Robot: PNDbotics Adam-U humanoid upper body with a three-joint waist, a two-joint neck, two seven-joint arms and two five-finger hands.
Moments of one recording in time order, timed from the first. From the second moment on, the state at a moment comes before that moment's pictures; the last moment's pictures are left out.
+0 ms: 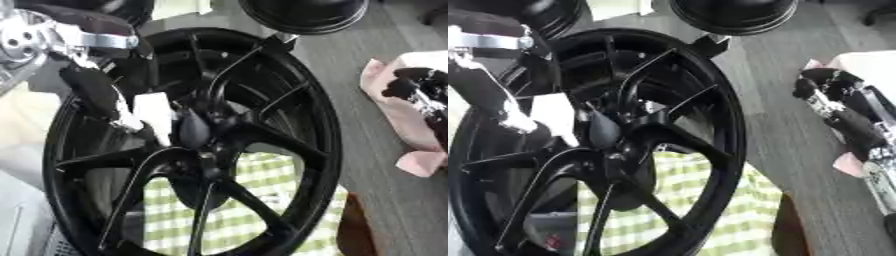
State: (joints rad) left arm -1.24 0.72 -0.72 -1.63 -0.39 0.40 -0.82; right arm -0.15 -0.59 -0.14 -1.84 -0.35 0.05 0.02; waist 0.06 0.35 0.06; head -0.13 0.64
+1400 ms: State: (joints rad) left arm -1.22 0.73 -0.74 -1.67 -0.35 0.42 -0.80; right arm -0.15 -0.58 -0.14 -1.83 -0.35 0.05 0.01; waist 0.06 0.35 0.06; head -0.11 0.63
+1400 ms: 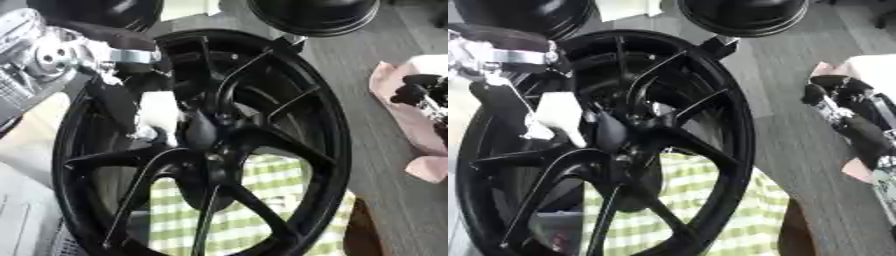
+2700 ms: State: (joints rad) left arm -1.11 0.89 -0.31 -1.79 -0.33 0.54 -0.67; right arm -0.14 -0.58 -0.15 -1.84 -0.36 0.05 -0.01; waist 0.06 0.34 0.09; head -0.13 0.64
